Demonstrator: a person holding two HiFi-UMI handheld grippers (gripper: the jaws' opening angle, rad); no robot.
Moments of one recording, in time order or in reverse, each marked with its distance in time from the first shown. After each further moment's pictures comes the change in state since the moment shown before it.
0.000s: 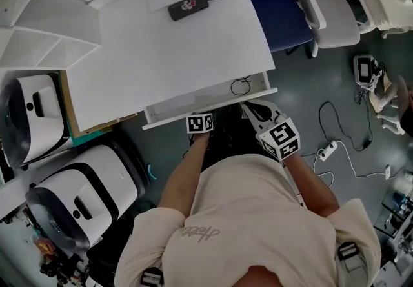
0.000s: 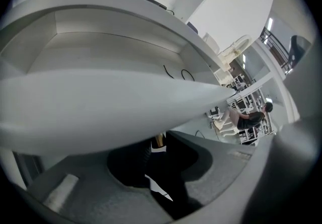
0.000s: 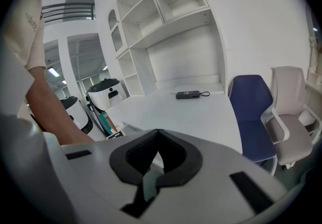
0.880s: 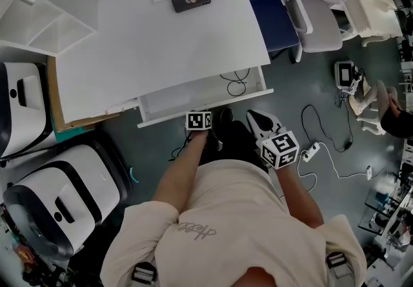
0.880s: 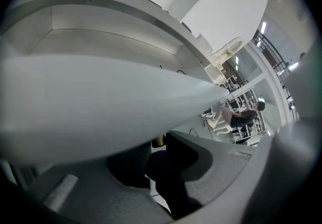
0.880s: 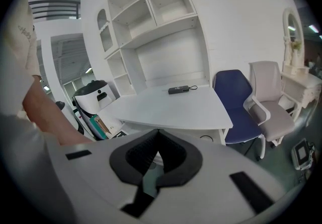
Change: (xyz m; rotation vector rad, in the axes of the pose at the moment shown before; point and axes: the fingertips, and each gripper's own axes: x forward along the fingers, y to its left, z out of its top) left arm -0.007 -0.010 -0.031 0.021 -0.010 -0.072; right arm -0.034 0.051 -0.038 0.120 -0.003 -0.168
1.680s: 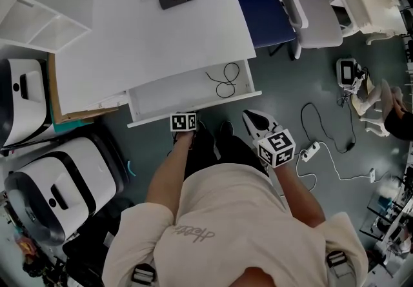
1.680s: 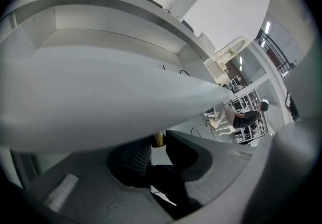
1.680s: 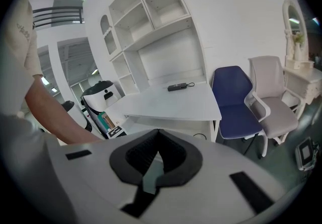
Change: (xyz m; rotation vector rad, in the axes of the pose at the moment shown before) left arm -0.002 -0.013 -0.035 -0.029 -0.003 0.032; right arm -0.052 -0.040 -0.030 -0.003 0.008 0.075
